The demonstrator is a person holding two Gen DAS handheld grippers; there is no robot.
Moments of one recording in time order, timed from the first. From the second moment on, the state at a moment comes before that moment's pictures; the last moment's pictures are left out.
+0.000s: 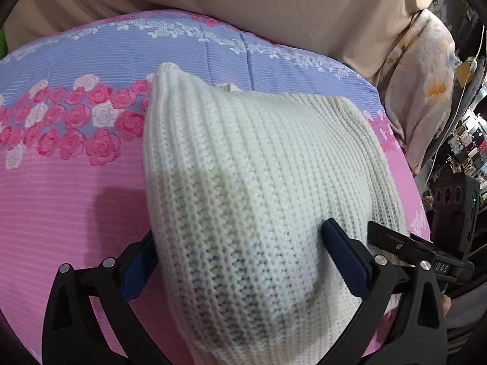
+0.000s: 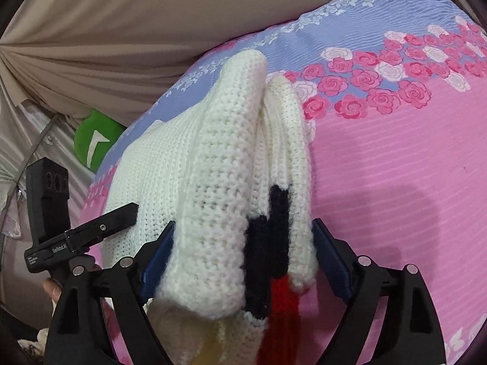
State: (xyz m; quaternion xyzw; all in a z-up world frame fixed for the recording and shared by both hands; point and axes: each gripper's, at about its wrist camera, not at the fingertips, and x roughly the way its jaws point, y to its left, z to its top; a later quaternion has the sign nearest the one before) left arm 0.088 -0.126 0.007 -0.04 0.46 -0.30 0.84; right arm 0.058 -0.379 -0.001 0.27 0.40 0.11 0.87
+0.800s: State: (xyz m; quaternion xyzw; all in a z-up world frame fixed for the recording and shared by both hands) left arm 0.013 -0.098 0.136 0.04 0.26 -0.38 0.89; right arm -0.014 -0.323 0.144 0.21 0.22 0.11 0.95
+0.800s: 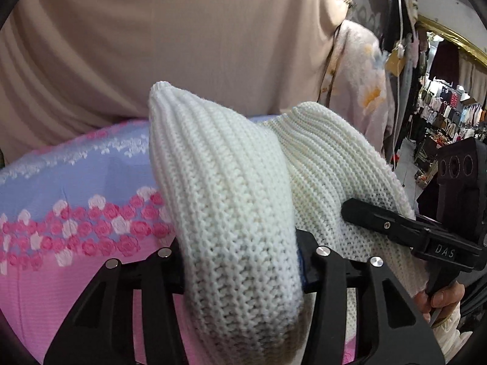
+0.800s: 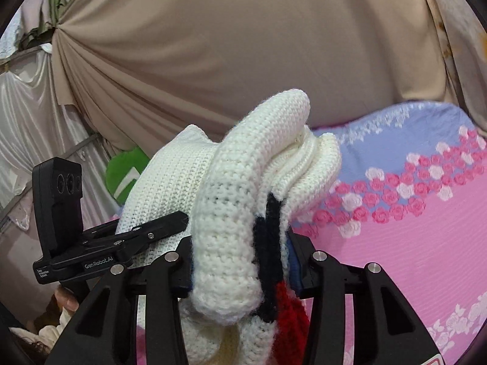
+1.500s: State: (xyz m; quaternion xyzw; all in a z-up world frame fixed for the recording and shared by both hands) left arm 0.138 0.051 0.123 0.02 0.23 -0.28 0.93; right arm 0.155 -0.186 0.132 0.21 0.24 0.16 0.93
